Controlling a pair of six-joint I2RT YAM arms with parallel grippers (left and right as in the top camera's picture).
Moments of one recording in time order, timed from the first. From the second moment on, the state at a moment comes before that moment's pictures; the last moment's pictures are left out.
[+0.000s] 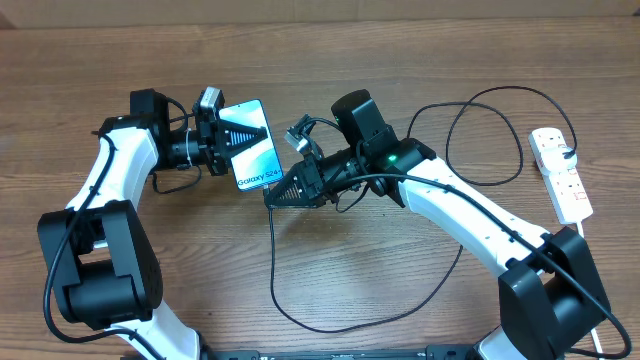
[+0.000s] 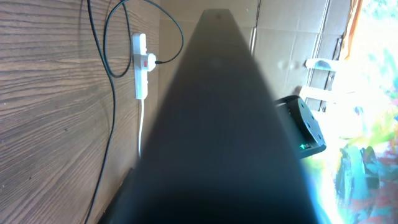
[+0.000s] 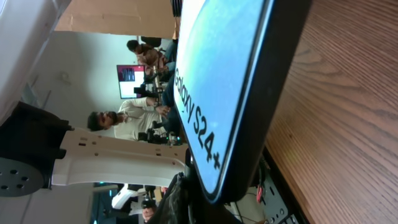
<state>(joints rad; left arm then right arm) 0.14 1.87 1.29 -0.93 1.54 -0.12 0.60 1.74 1.25 -0.30 -1.17 0.70</state>
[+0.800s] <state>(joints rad) 0.14 1.87 1.29 -0.93 1.55 -0.13 0.62 1.74 1.25 -0.26 -1.14 0.71</state>
